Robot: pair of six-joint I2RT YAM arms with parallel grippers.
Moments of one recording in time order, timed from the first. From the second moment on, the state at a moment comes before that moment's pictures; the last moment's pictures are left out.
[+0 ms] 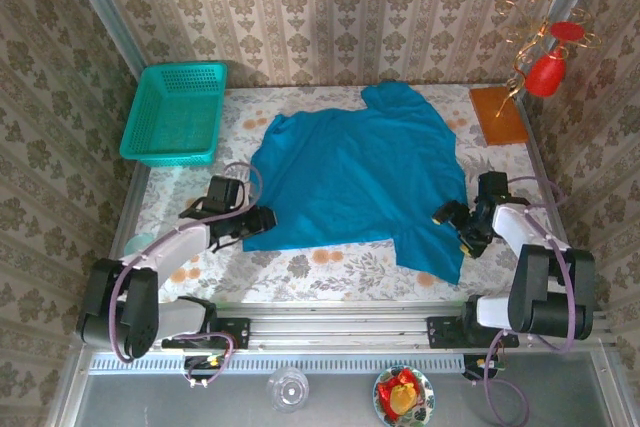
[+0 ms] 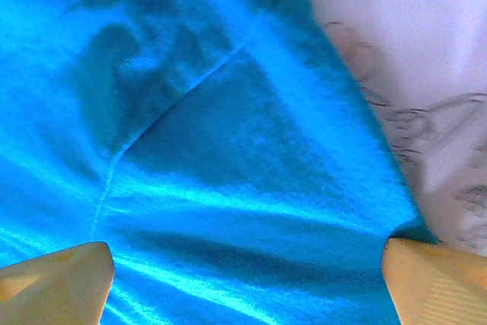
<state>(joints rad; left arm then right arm) -0.33 1.24 0.54 -0.31 0.37 -0.53 -0.21 1.31 0.62 -0.65 -0.25 0.65</state>
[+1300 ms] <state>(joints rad) -0.35 1.33 0.52 -0.32 0.39 -0.54 -0.29 1.62 0.85 -0.51 -0.42 0.70</state>
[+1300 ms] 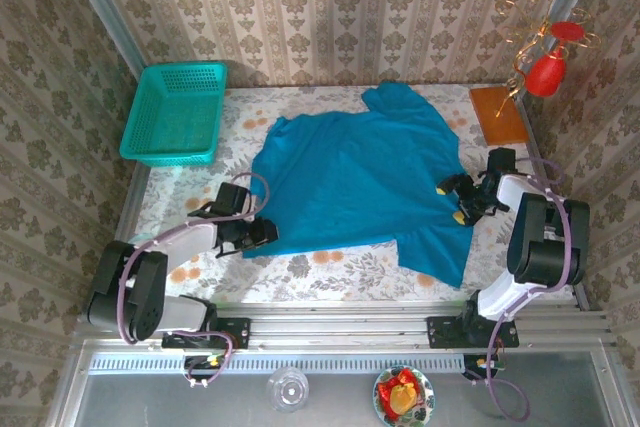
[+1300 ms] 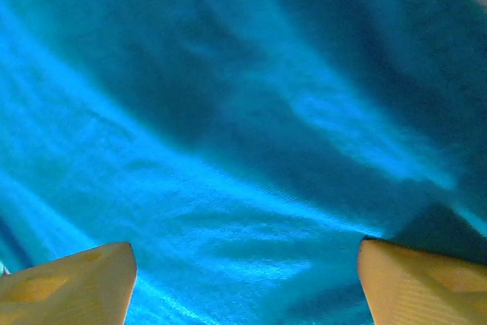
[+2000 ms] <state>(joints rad) -0.43 1.03 0.35 -0.41 0.38 -0.69 -0.42 1.42 0.69 -0.64 -0.35 0.72</state>
